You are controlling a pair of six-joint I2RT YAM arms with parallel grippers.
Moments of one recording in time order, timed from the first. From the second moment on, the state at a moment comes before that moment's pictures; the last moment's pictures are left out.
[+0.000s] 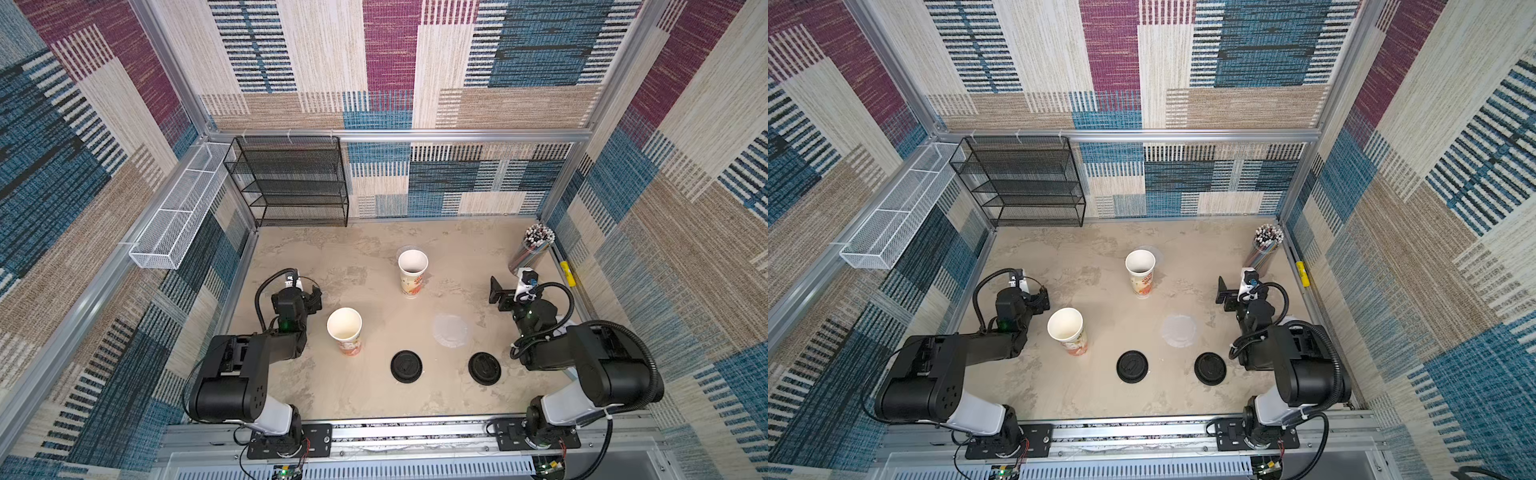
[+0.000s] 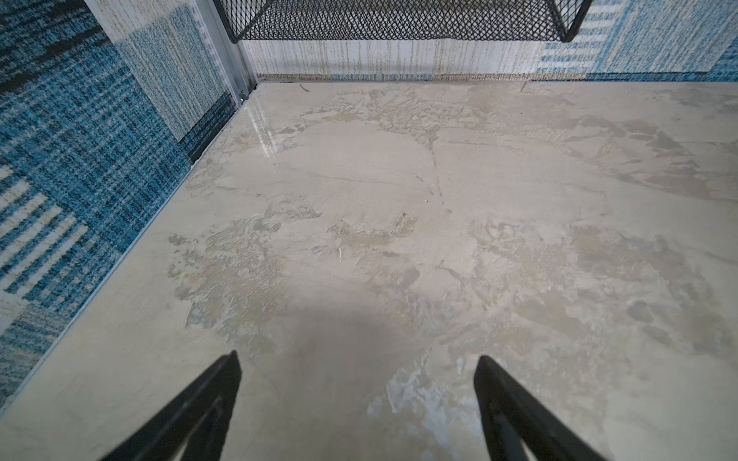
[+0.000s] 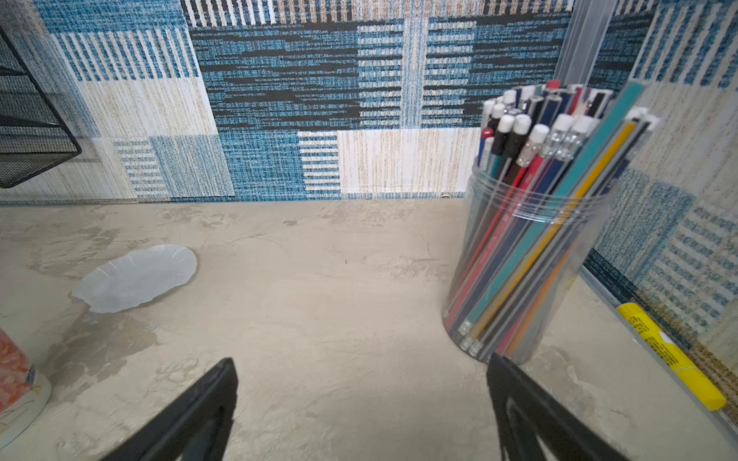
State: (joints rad) left arm -0.03 1.52 0.42 0.67 -0.24 -0.03; right arm -0.02 1.54 0.22 1.23 -0.05 0.03
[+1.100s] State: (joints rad) left arm -0.02 1.52 0.43 0.67 -0.24 -0.03; right arm -0.02 1.54 0.22 1.23 -0.05 0.03
